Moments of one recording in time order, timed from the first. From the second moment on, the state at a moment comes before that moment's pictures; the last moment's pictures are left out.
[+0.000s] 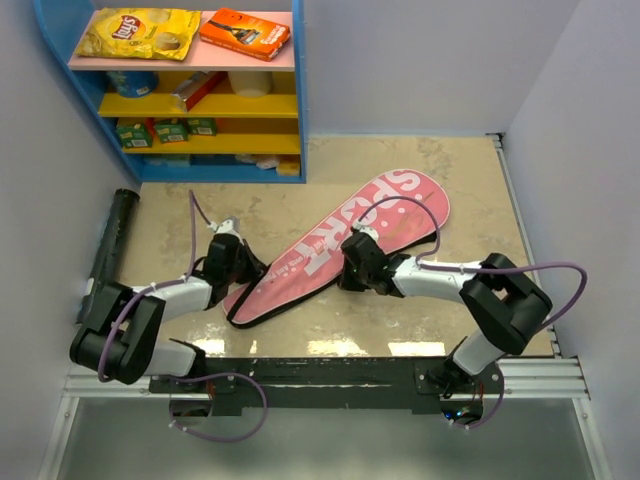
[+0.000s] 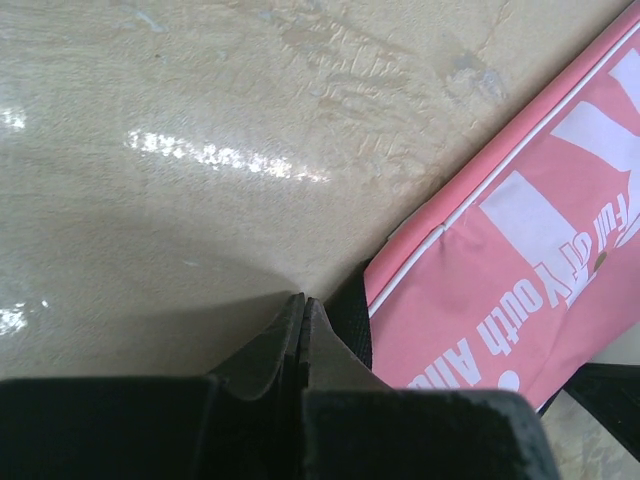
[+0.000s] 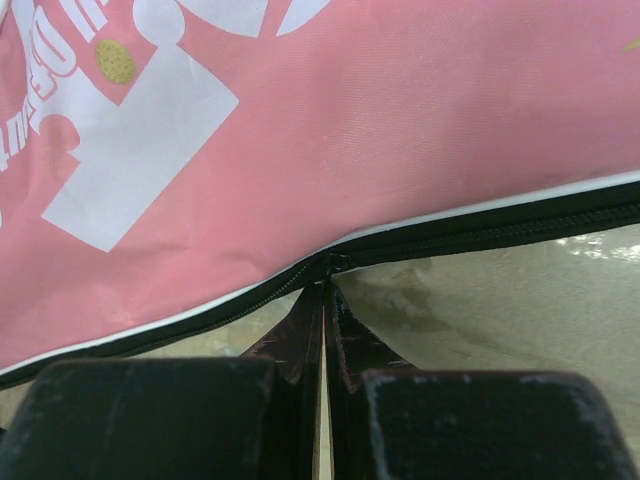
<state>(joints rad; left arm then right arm) -0.34 1.35 0.38 0.25 0.05 -0.70 0.81 1.58 0.75 -0.08 0.12 0.81</state>
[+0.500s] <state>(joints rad) -0.42 1.42 0.37 0.40 0.03 -0.70 0.96 1.73 0.90 -0.07 0.14 0.87</state>
